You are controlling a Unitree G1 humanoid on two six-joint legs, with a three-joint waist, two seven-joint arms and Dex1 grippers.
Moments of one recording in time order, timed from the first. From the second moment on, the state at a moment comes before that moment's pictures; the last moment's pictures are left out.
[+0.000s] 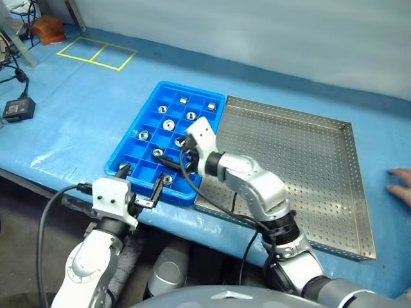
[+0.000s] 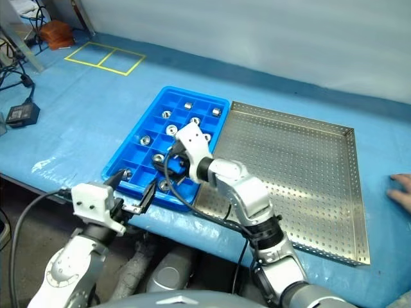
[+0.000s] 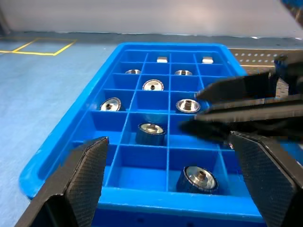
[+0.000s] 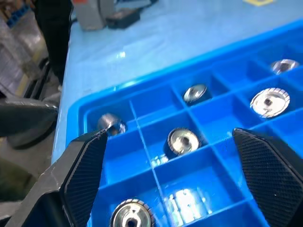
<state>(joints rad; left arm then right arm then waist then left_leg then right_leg) 0.38 0.24 0.00 -0.87 -0.19 0.47 -0.20 -0.50 -0.03 0.26 -0.26 0.25 0.84 0.48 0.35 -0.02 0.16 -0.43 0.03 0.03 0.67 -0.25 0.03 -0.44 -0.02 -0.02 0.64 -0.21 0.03</state>
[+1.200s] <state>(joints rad) 0.11 0.34 -0.07 -0.68 -0.29 0.58 -0.35 -0.17 -0.19 0.10 -0.49 0.25 0.87 0.25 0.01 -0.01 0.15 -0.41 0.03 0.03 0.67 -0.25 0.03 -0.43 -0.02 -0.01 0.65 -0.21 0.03</state>
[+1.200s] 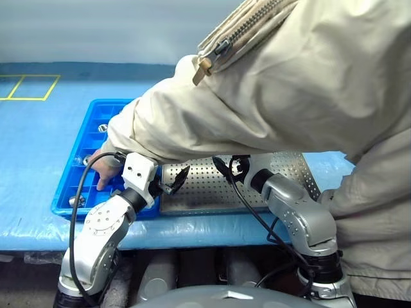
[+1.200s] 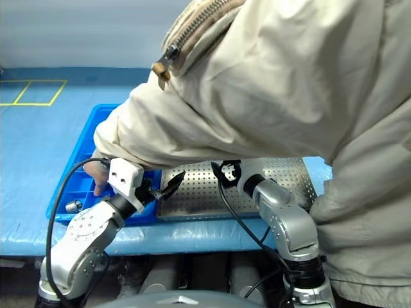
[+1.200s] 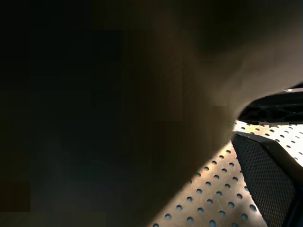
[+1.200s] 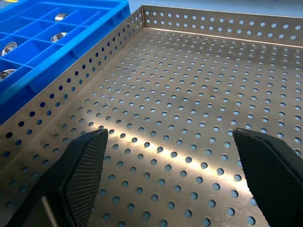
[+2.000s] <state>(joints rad) 0.11 0.33 -0.09 -0.68 -0.28 0.58 -0.32 -0.16 -0.19 0.11 -0.49 0.25 0.88 0.25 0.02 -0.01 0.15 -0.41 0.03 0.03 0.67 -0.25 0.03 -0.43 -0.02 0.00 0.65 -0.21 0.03</state>
